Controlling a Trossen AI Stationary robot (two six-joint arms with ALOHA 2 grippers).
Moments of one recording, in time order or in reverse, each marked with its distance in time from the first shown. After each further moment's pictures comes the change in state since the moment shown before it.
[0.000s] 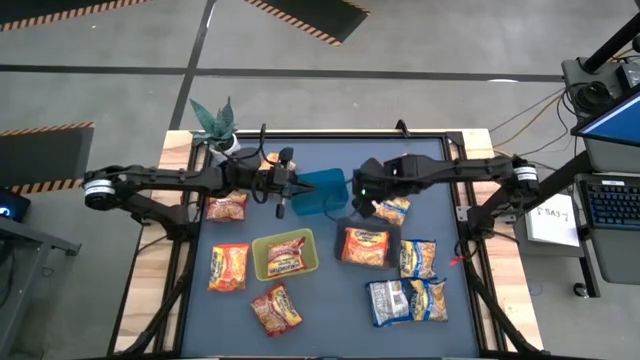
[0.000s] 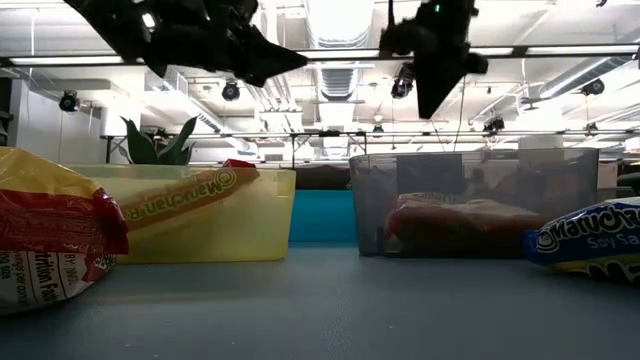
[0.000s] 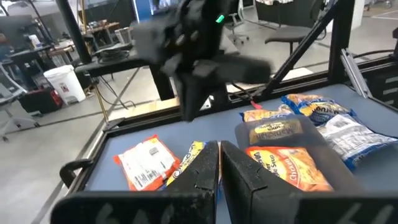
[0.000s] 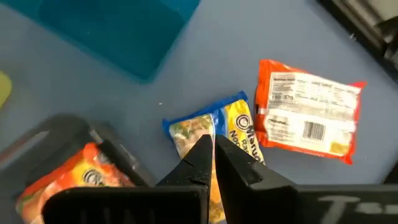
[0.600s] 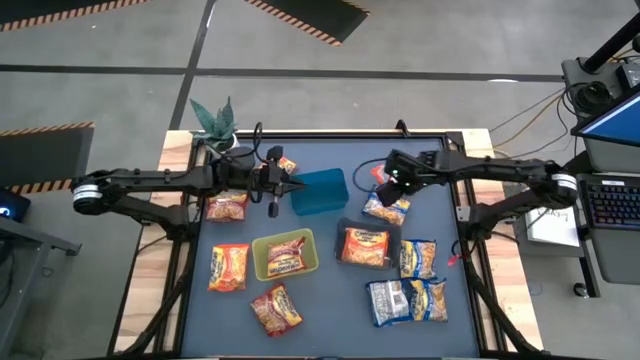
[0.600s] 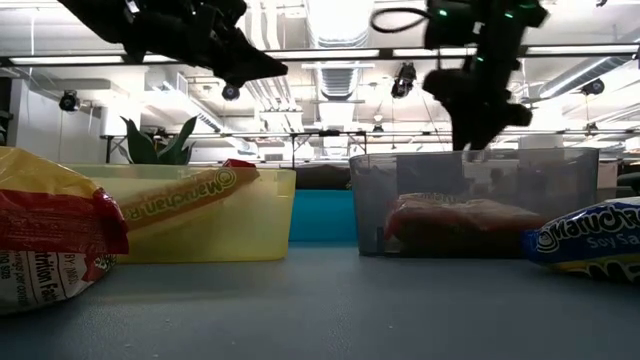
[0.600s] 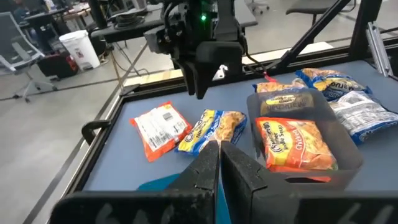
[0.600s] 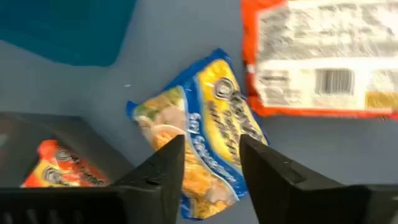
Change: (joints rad) left arm 0.000 -0.112 0.000 -0.226 -0.103 -0.006; right arm -0.242 -0.322 -0.492 0.309 -0.248 0.001
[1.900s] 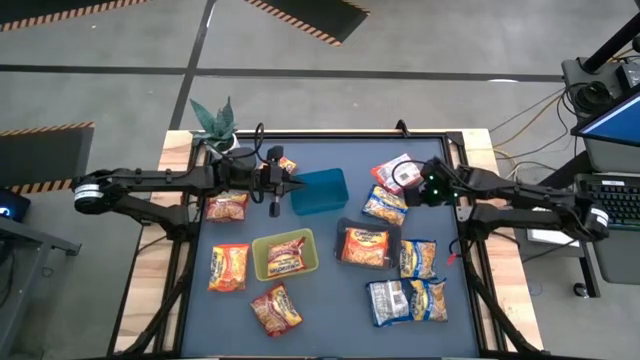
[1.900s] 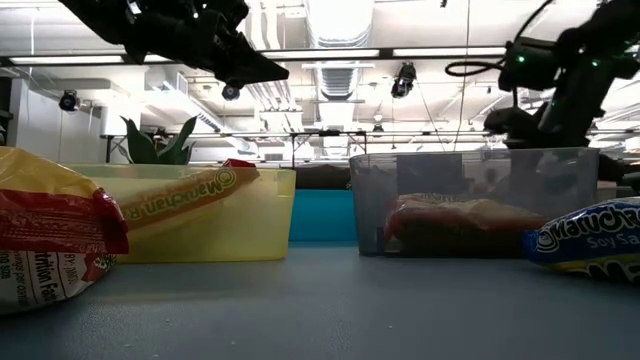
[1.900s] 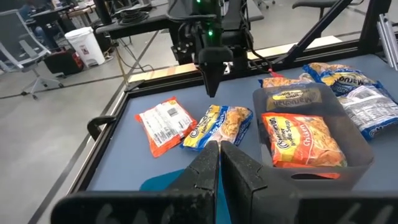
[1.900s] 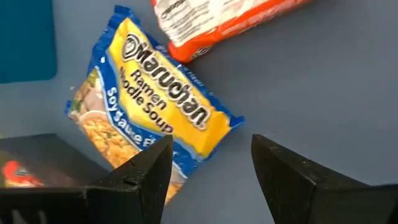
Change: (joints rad) left arm 0.000 0.010 0.000 0.001 -0.026 0.011; right arm -0.217 -0.421 -0.525 0.241 -0.201 0.205
